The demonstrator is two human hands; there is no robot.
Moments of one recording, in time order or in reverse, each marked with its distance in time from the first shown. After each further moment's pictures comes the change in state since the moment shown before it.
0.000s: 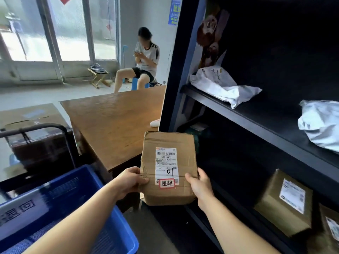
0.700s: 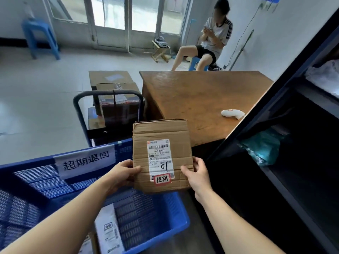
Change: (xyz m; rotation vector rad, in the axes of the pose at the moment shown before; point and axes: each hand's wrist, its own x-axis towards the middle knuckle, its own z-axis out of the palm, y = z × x) left_hand -0.080 -0.104 -0.234 -0.164 0.300 -0.080; right_hand -0.067 0.032 0.236 -0.090 -0.366 -0.112
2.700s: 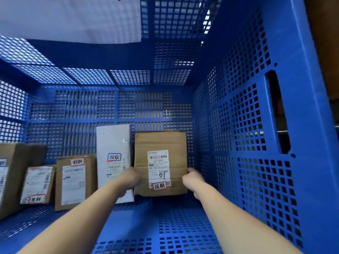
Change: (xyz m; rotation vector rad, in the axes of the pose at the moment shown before) left_hand 0.314 -0.510 -0.044 0.170 0.259 -0.753; right_hand 0.212 0.547 0.171 -0.878 -0.538 0.740
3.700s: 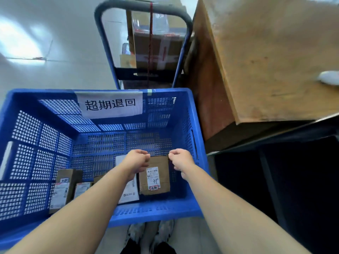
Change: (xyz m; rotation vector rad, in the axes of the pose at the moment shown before) left_hand -0.392 0.112 -0.098 -0.354 0.000 0.333; right_hand -0.366 -0.096 -0.123 0.336 0.174 -0.339
